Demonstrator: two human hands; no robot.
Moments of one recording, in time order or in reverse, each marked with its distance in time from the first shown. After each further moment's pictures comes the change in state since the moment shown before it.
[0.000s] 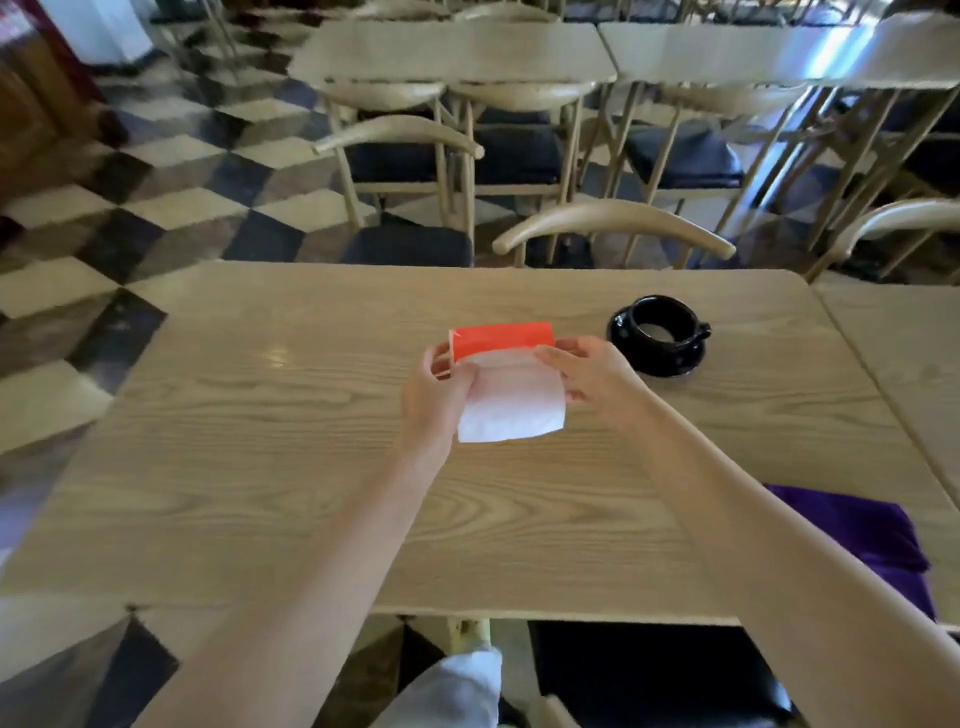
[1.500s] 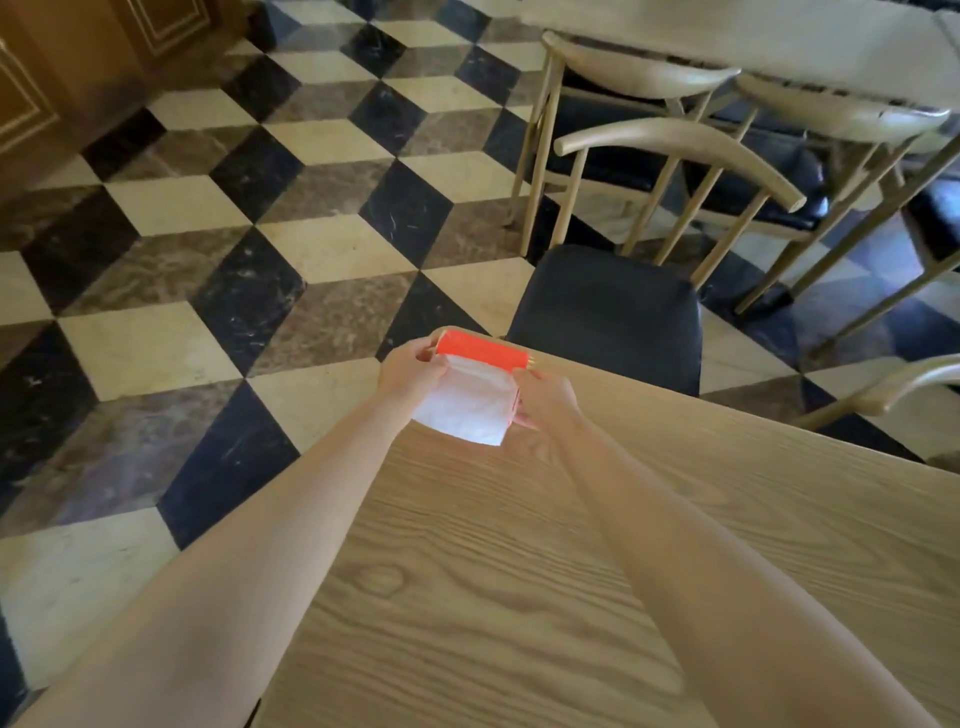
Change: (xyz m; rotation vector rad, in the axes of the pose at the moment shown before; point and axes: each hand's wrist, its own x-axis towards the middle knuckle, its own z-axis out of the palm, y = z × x) left_hand 0.476 -0.059 -0.354 0.305 0.048 -0.242; right_hand 0.324 -0.133 0.494 -0.030 -0.075 0.290
